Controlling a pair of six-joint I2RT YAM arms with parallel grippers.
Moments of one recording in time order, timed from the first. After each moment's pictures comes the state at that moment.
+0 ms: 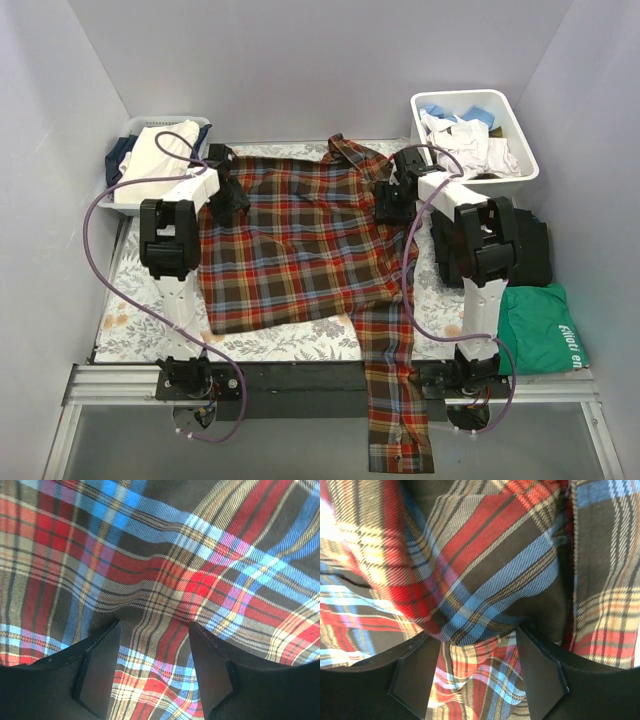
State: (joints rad) left arm -0.08 2.15 1.65 -0.71 -0.10 -0.55; right arm 0.29 2.06 1.53 -0.61 -0.17 0.24
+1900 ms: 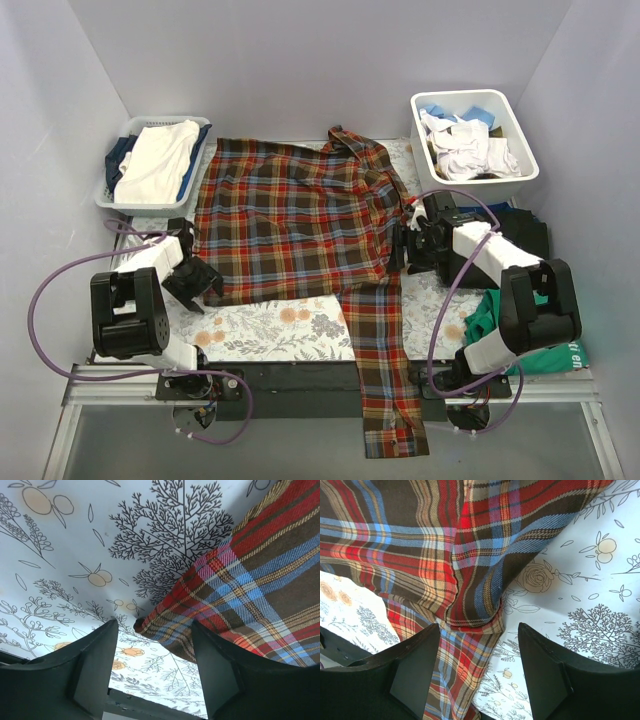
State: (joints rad) left arm 0.11 1.50 0.80 -0.84 -0.04 -0.76; right arm 0.25 1.51 0.93 -0.61 -0.39 0.21
